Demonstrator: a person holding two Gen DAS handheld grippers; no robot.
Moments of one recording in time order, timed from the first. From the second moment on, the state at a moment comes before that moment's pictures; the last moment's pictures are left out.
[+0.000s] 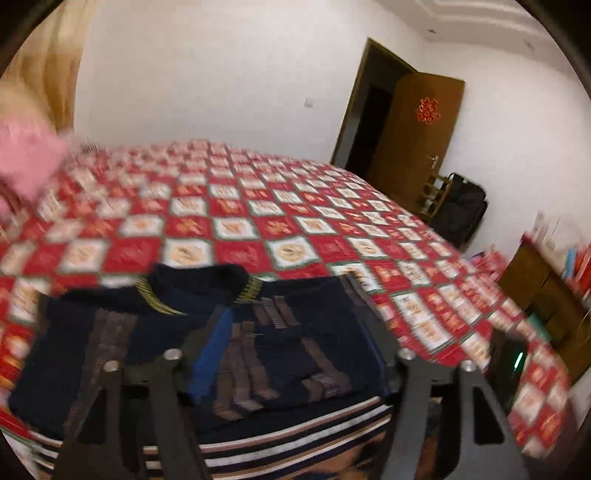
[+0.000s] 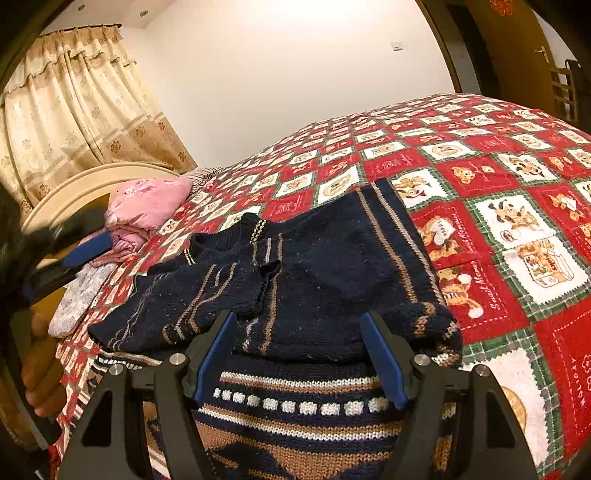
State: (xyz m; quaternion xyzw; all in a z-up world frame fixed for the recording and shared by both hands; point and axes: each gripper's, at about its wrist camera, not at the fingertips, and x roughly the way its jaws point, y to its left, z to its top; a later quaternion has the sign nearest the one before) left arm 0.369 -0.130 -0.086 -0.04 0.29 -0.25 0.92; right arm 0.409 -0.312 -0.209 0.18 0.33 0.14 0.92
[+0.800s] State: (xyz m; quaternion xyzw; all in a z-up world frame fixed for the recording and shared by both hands) left arm 0.387 0.119 -0.196 -0.15 0.35 0.06 0.92; right arm 0.490 -0.240 -0.216 0.23 0.48 0.14 0.84
